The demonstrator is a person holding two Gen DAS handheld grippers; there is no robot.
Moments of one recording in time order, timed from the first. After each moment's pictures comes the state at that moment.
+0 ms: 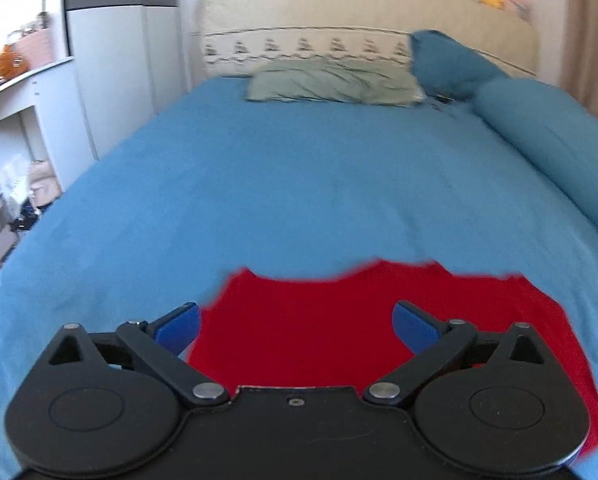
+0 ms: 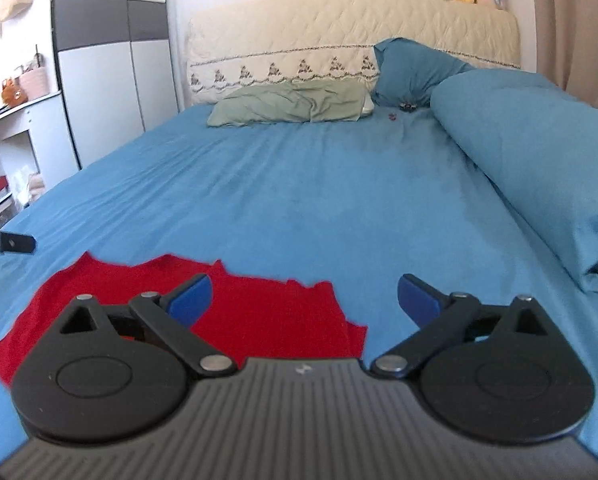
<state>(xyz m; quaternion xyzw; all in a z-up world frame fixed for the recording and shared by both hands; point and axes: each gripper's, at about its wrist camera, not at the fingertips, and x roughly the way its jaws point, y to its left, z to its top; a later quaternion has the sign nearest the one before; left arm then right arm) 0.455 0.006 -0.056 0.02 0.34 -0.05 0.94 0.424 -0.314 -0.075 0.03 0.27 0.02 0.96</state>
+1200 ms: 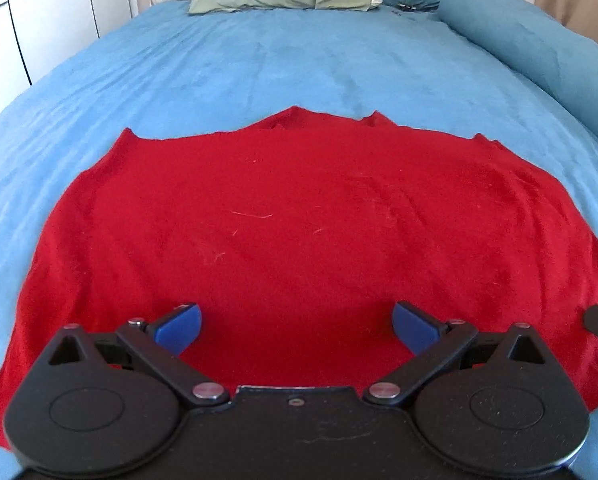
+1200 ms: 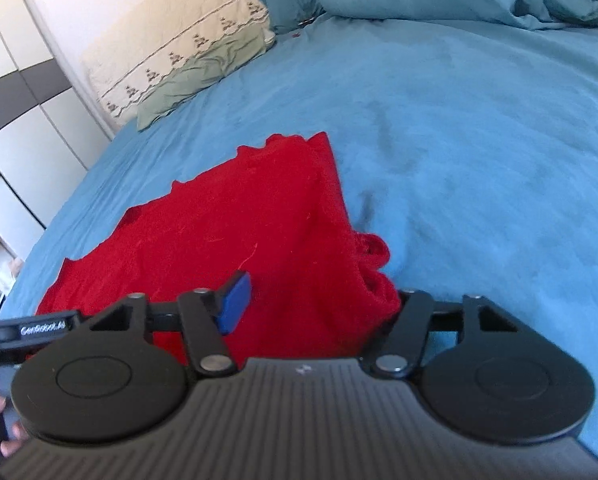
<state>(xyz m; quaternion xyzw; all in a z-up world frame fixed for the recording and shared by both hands) 0.466 -0.062 -0.173 0.04 0.44 -0.09 0.89 0.377 -0.309 -0.210 0.25 0.30 -0.07 0.92</state>
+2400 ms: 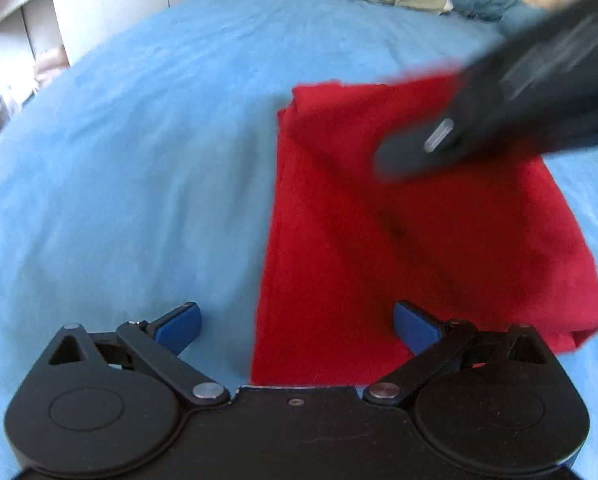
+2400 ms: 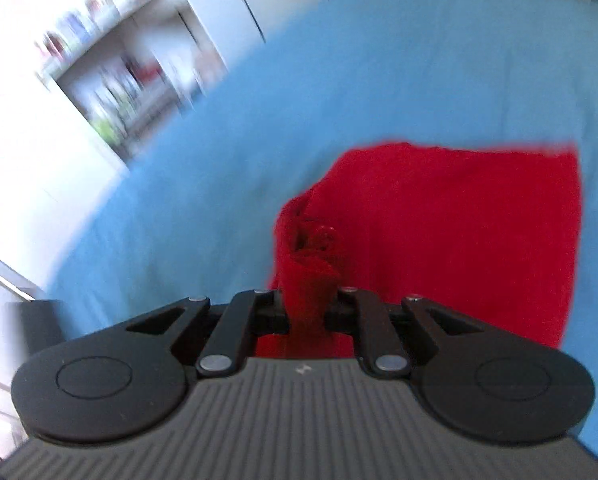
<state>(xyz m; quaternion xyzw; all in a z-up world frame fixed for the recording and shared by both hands) 0.423 0.117 -0.183 0.00 0.45 -0.05 0.89 0.525 0.005 -0.146 0.04 0.47 0.26 0.84</state>
